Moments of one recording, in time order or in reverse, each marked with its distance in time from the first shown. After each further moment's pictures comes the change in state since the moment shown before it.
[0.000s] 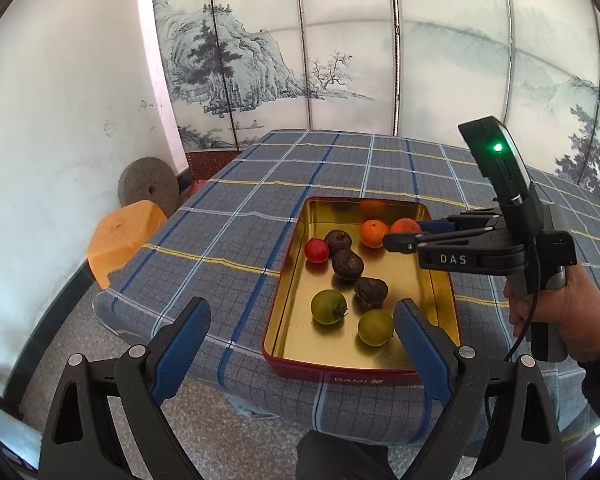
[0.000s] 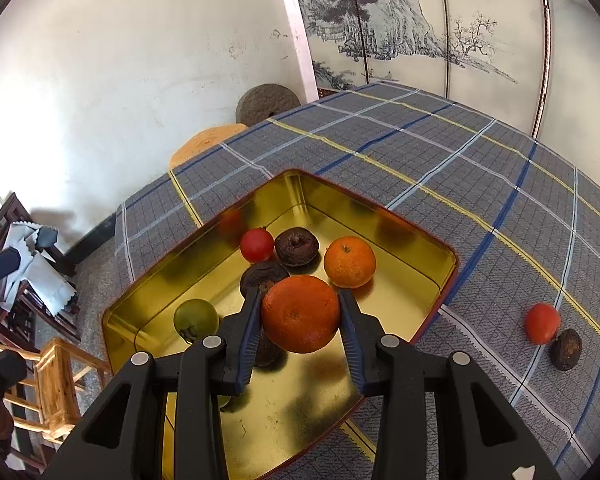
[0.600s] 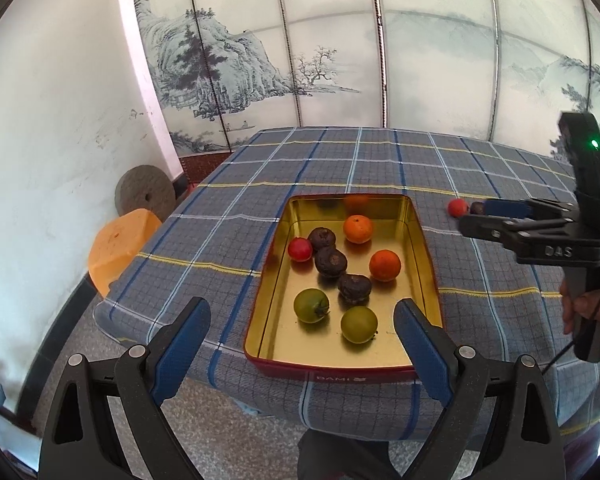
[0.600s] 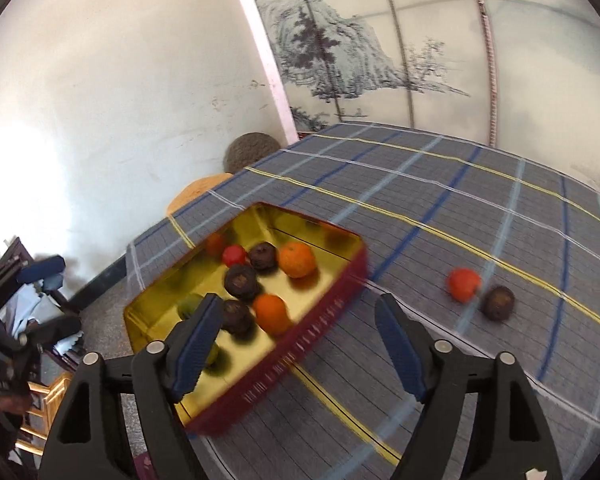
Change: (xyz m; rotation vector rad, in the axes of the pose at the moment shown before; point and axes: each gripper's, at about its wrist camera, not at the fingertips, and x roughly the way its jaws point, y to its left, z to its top) left arm -0.001 -0.027 0.004 0.070 0.016 0.004; right arm -0.088 -0.046 -0.048 0.100 -0.164 -0.029
